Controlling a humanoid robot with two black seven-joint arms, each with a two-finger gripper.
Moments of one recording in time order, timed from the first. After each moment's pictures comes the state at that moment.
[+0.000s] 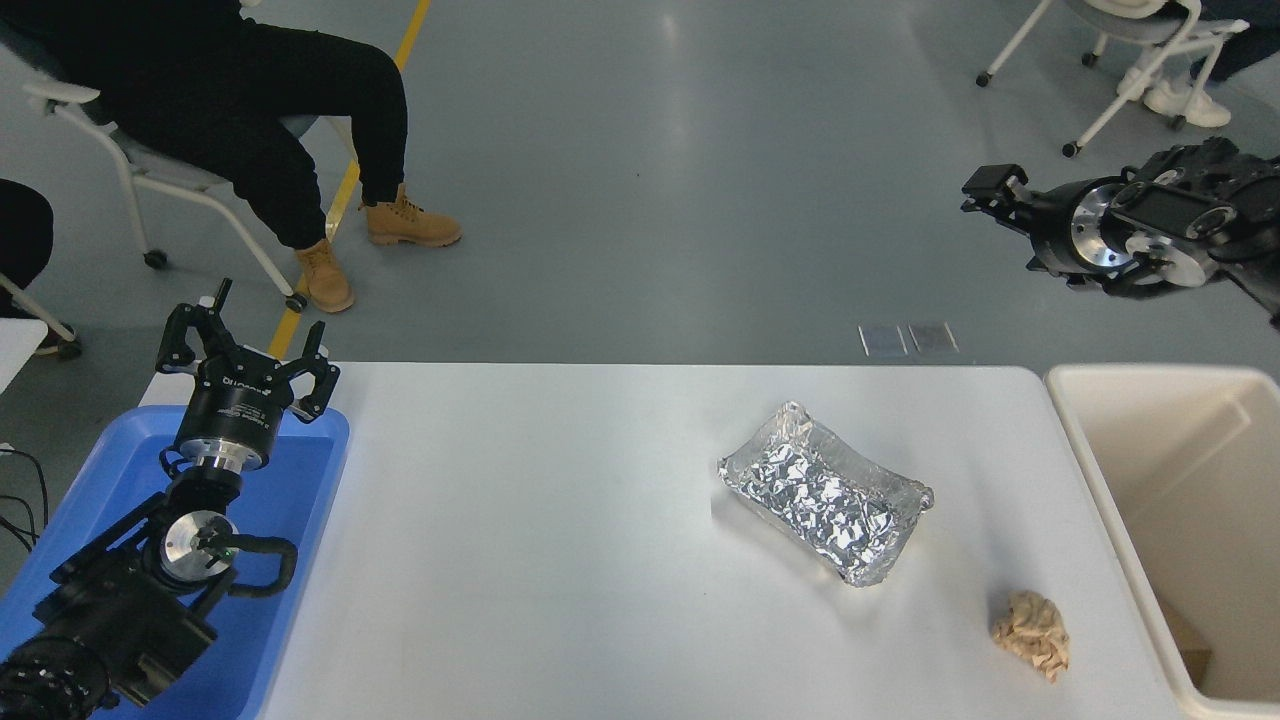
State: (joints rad) left arm -0.57 0.28 -0.89 -0.47 -0.07 -0.58 -0.48; right arm 1.69 -0.31 -1.08 0.69 0.18 0.36 -0.06
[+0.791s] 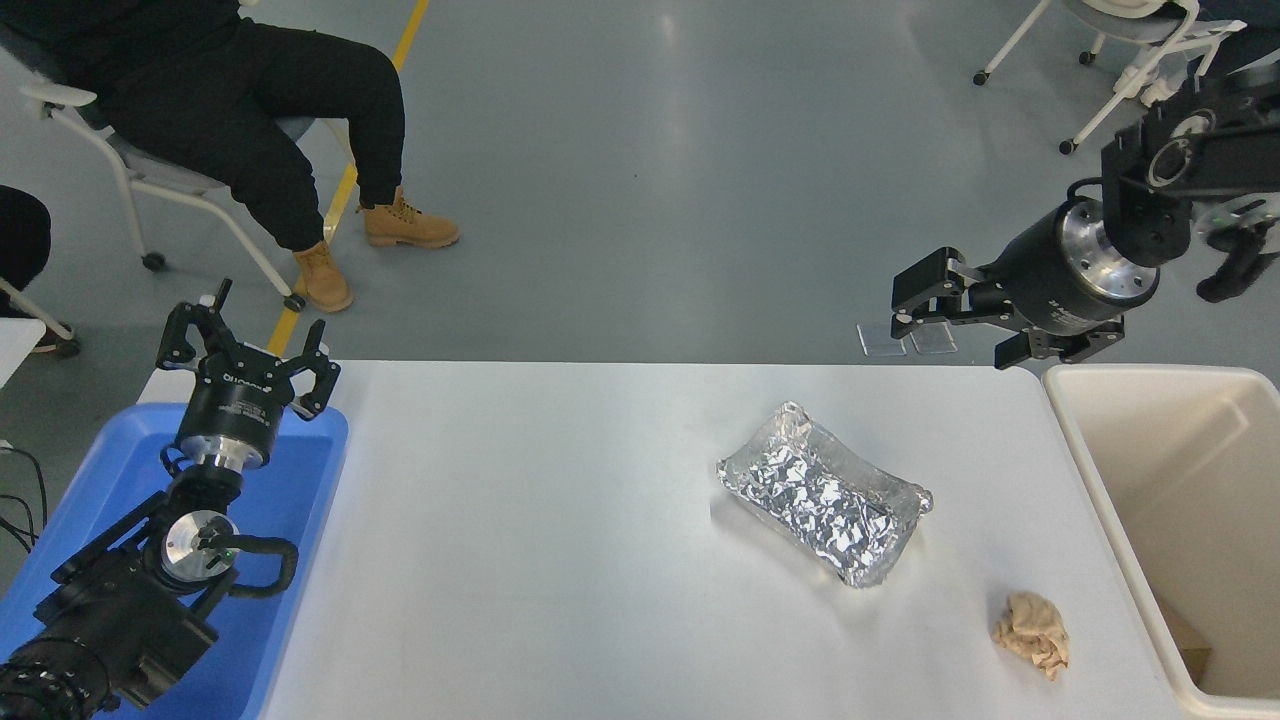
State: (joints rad) left arm -0.57 0.28 -0.89 -0.47 -0.07 -0.58 -0.48; right arm 2.26 -0.45 -1.29 1.51 -0.01 0.55 -0.07
